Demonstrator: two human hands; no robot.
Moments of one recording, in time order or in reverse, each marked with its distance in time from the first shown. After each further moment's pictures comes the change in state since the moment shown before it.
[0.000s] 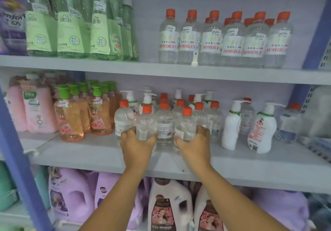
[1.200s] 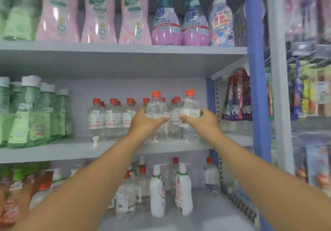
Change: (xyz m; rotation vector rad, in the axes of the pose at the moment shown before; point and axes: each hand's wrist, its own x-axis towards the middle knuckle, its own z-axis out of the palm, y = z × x) left_hand -0.029 0.390 0.065 -0.210 -0.424 0.323; right_hand 0.164 -0.101 -0.360 -0.026 0.166 -0.127
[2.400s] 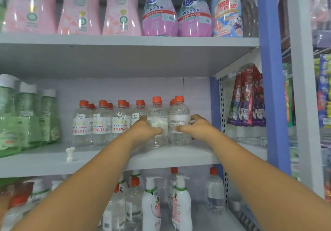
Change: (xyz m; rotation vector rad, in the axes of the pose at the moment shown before) left_hand 0.075 -0.032 0.038 0.221 -0.254 -0.085; right_hand 0.090 0.042 0.029 -0.006 -0.370 0.048
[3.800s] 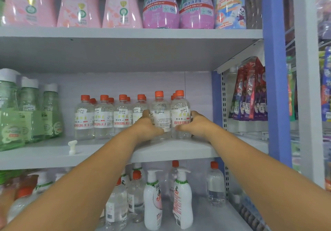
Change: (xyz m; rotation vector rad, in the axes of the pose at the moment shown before) left_hand -0.011 0.008 0.004 0.096 -0.067 -0.005; right_hand -0.015 -0.006 0.005 -0.046 -0.068 -0.032
